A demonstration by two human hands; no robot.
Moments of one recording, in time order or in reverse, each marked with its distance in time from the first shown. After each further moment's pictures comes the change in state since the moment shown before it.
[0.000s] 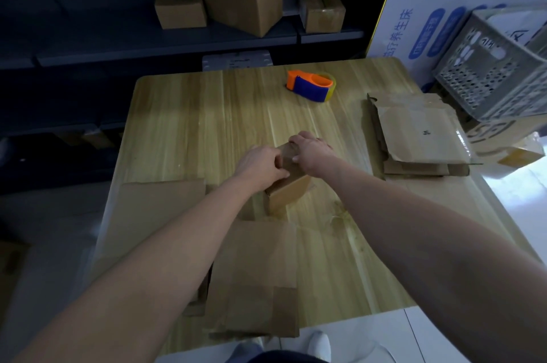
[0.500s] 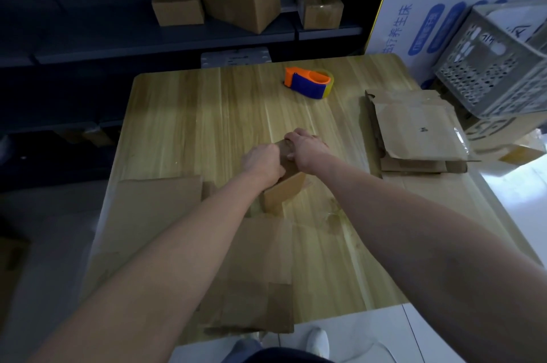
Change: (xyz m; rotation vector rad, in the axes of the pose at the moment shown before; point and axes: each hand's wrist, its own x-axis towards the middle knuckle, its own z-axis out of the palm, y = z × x) left_hand -0.005 0.034 -0.002 0.121 -0.063 -0.108; right_hand 0.000 0.002 0.001 0.014 0.010 -0.011
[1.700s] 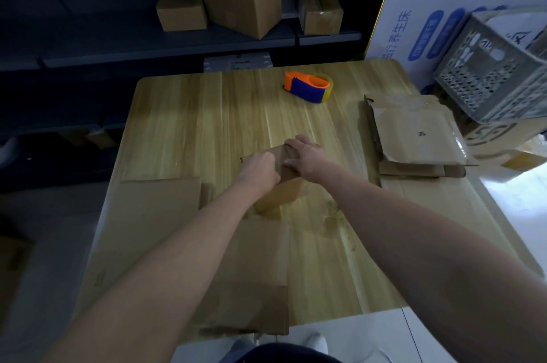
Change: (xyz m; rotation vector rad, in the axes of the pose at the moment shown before) left_hand -0.009 -0.004 0.008 0.015 0.042 -0.011; right_hand -0.008 0.020 0.008 0.155 -0.019 -0.043
